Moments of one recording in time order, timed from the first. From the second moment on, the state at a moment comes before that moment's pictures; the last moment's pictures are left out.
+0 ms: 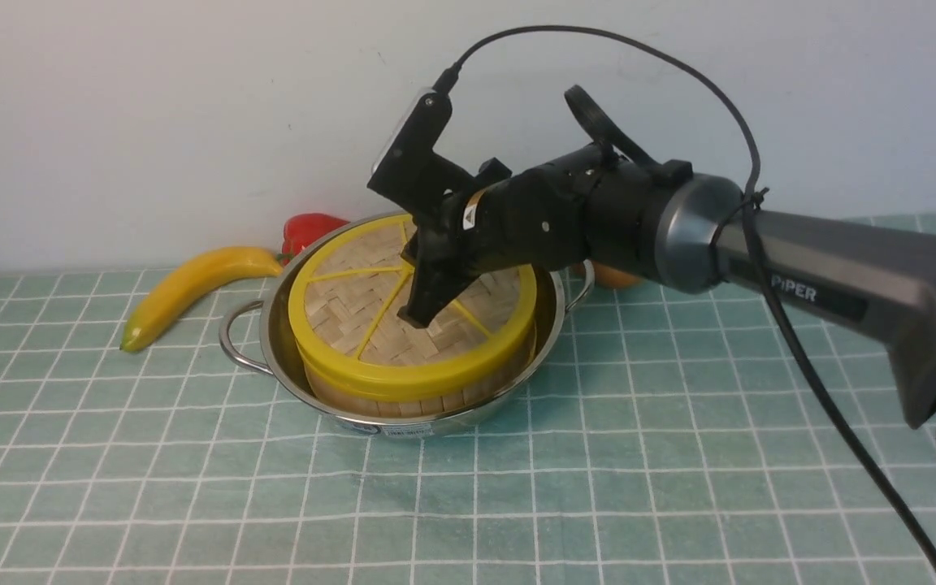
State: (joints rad) right arm 0.66 2.24 -1.87 0.12 0.47 -0.51; left arm 0.02 0.00 0.01 -0.10 0.38 0.27
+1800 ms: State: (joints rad) right arm 0.66 2.26 -1.87 0.25 0.42 -0.53; left arm 0.02 0.00 0.01 -0.10 0.38 0.27
